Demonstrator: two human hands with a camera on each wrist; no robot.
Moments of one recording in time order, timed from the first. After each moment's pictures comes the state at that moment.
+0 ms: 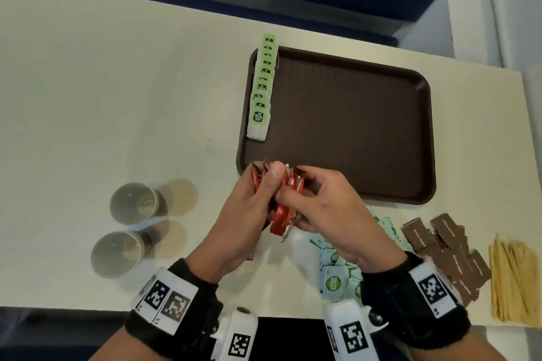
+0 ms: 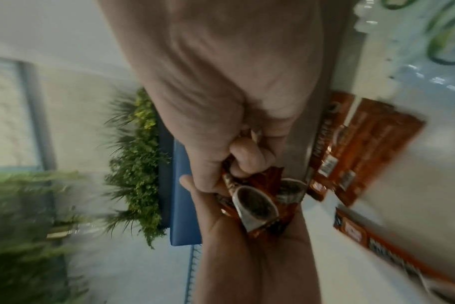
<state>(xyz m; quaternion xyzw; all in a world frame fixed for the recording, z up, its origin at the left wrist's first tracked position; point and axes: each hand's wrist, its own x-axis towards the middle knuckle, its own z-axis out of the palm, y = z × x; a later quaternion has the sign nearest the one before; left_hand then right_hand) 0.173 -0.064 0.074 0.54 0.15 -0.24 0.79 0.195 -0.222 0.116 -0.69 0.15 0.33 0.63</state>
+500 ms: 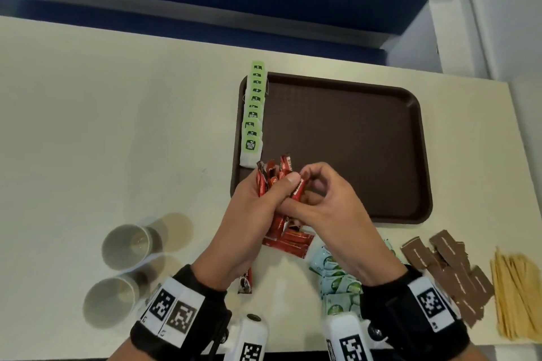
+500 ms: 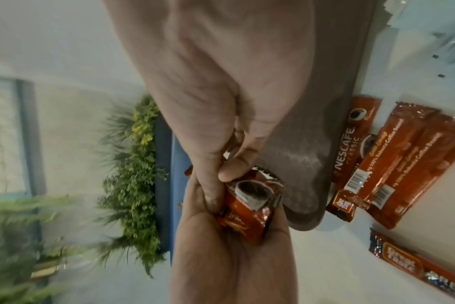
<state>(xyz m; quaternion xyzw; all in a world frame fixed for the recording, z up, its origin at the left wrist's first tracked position) 0.221 -0.075 0.089 0.55 0.20 -0.26 0.77 0.221 -0.229 0.110 -0.71 0.17 0.23 0.64</state>
